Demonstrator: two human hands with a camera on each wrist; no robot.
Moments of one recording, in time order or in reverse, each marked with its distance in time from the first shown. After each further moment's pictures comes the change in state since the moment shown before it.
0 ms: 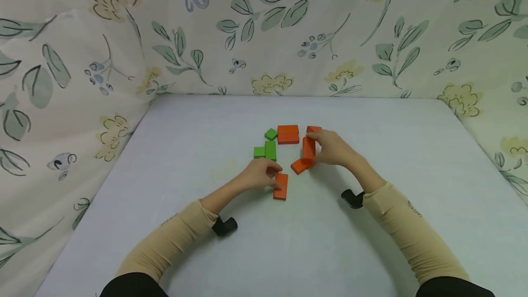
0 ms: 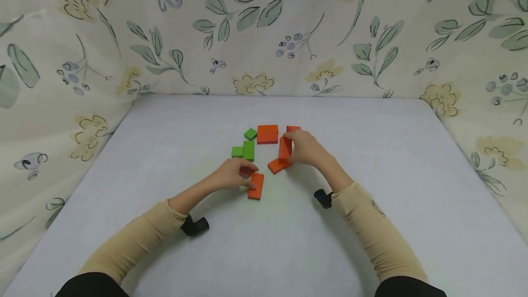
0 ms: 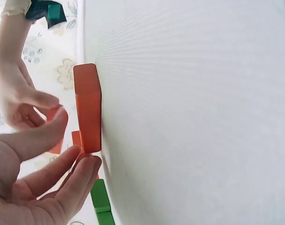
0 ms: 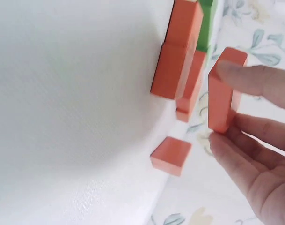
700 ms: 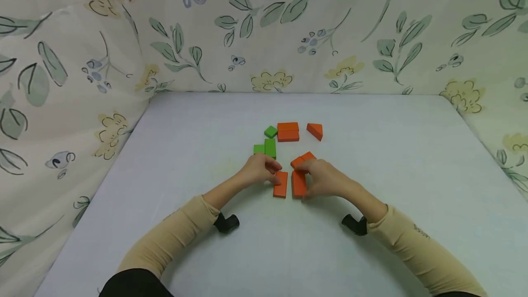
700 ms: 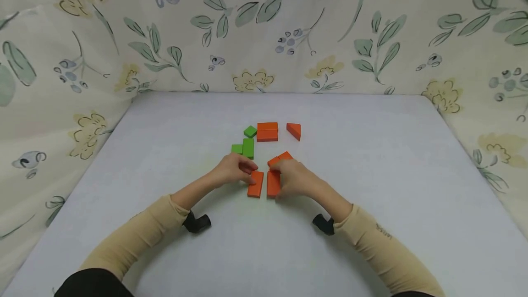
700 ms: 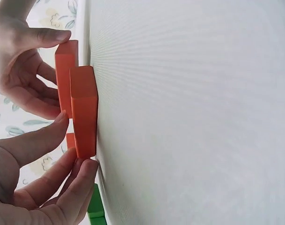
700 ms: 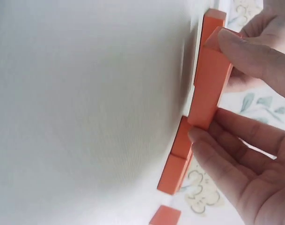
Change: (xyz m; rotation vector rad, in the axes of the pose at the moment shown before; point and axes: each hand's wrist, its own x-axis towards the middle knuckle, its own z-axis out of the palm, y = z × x) left_hand 0.007 0.001 -0.001 -0.191 0.042 -0.142; right_hand -0.042 -0.032 0.033 0.126 -0.156 -0.081
